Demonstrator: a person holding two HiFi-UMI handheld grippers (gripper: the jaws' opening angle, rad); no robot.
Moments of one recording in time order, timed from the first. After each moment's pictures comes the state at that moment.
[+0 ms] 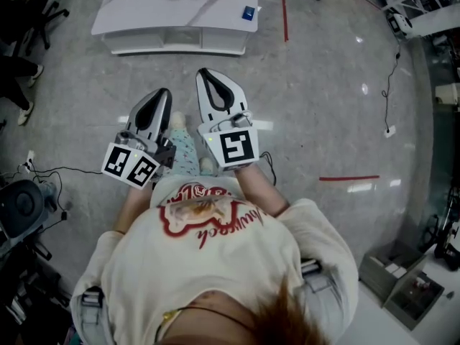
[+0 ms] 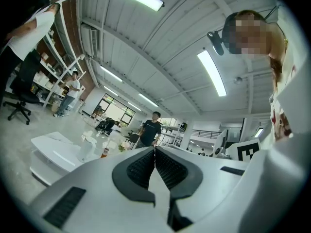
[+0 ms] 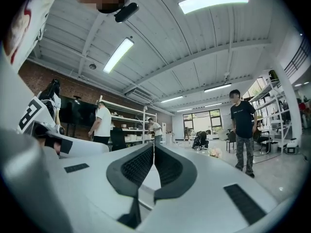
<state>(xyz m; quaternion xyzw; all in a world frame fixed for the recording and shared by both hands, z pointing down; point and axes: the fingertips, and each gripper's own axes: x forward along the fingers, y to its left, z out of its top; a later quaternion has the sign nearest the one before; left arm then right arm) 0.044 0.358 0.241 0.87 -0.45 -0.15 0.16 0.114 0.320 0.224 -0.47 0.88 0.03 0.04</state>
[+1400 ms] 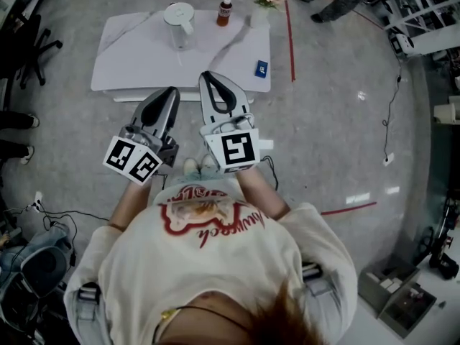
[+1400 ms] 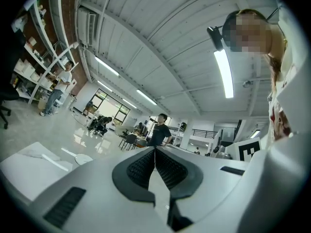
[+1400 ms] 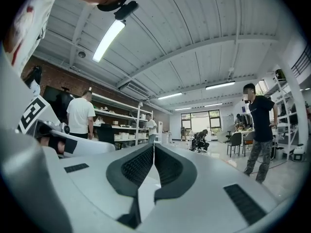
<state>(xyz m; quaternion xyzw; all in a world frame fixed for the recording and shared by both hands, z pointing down) -0.018 0.042 0.223 0.89 -0.40 -0.14 0.16 0.040 0.013 0.209 -0.49 0.87 0.04 0.02</state>
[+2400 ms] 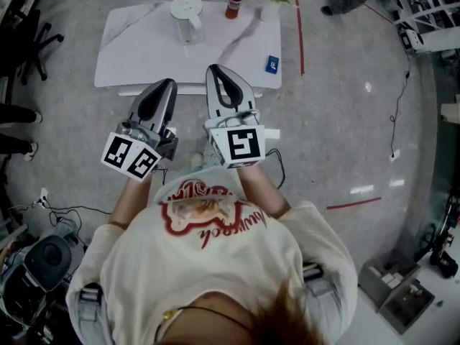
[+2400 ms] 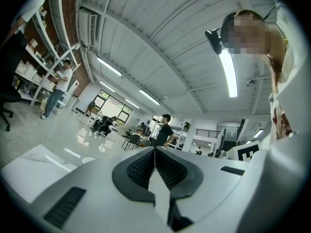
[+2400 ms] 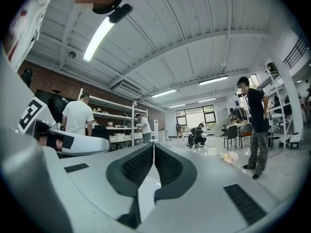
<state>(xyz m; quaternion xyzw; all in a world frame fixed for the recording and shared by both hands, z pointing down) -0.053 0.006 0.230 0.88 -0.42 -0.14 0.16 0.026 -0.025 0.227 -0.51 0.86 0.00 0.03</state>
